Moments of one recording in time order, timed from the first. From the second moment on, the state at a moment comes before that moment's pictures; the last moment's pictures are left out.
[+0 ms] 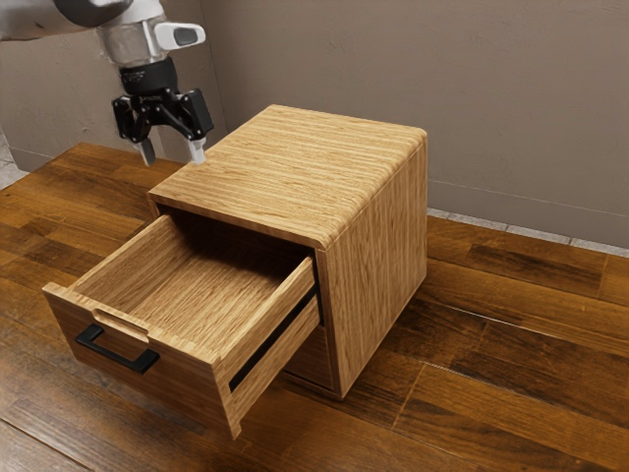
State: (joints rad) arm -0.01 0.06 0.07 -1.46 -0.14 1.42 -0.08
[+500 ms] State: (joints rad) arm 0.01 -1.14 -0.13 -2.42 -0.11 1.43 -0.09
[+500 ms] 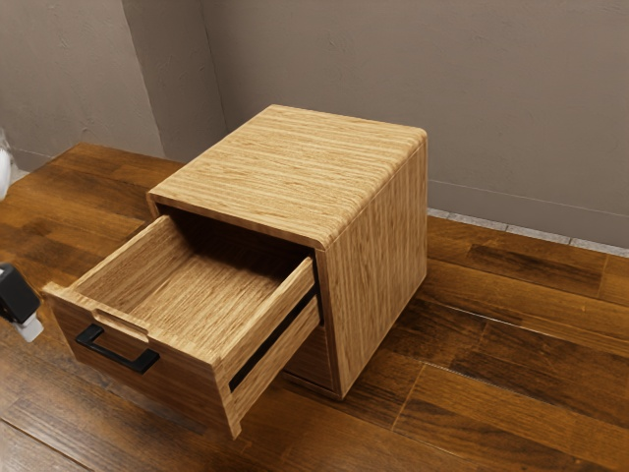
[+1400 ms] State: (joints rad) arm 0.02 -0.99 -0.22 -2.64 -0.23 1.54 -0.29
